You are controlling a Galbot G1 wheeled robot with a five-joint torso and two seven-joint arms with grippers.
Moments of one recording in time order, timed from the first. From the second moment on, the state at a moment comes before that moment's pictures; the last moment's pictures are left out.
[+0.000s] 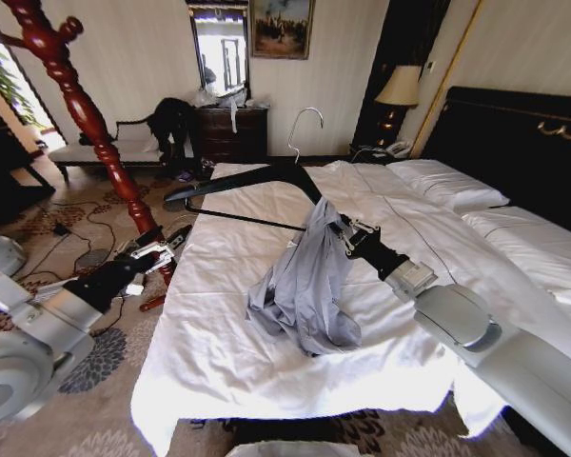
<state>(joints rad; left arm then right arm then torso) 1.78 -0.65 -1.23 -2.50 -1.54 0.19 -0.05 -1.00 0.53 0.30 2.25 0.33 -0.11 0.06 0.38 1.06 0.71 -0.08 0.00</state>
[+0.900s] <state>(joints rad) 1.60 -0.70 -0.61 -2.12 -1.25 0.20 0.04 -1.01 0.51 0.30 2.26 0.34 -0.12 0.07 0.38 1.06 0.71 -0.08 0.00</state>
